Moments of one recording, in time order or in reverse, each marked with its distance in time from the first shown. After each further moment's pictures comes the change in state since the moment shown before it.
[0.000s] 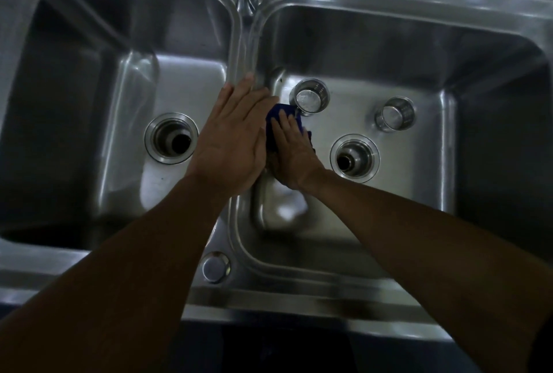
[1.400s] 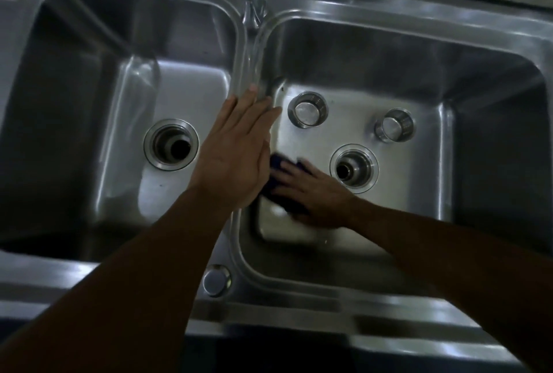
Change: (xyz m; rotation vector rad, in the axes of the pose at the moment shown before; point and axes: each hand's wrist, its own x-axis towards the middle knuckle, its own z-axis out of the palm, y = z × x) left_hand 0.001 0.001 -0.001 -0.011 -0.011 0.003; right_hand -0.053 0.050 -0.016 -0.406 -0.175 -0.596
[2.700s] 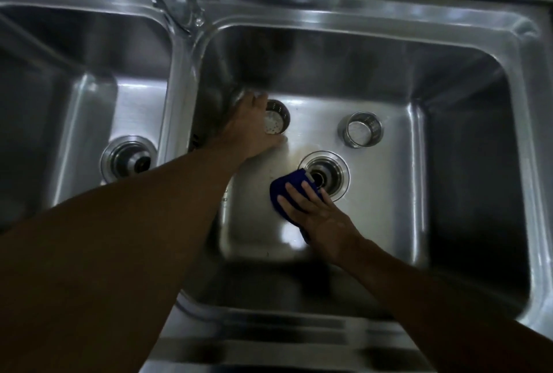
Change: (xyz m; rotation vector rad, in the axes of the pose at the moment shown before) left_hand 0.122 0.014 0.101 -0.085 -0.395 -0.367; right_hand -0.073 -0.006 0.015 0.129 -0.152 0.423
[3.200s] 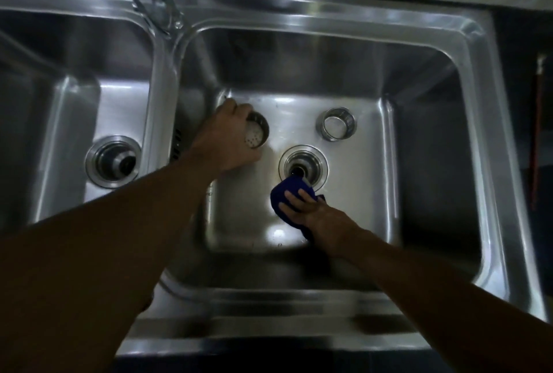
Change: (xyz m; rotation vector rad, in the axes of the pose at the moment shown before) left_hand -0.043 0.001 -0.004 0.065 0.083 0.113; right_hand -0.032 0.021 -0.002 0.101 -0.210 -0.010
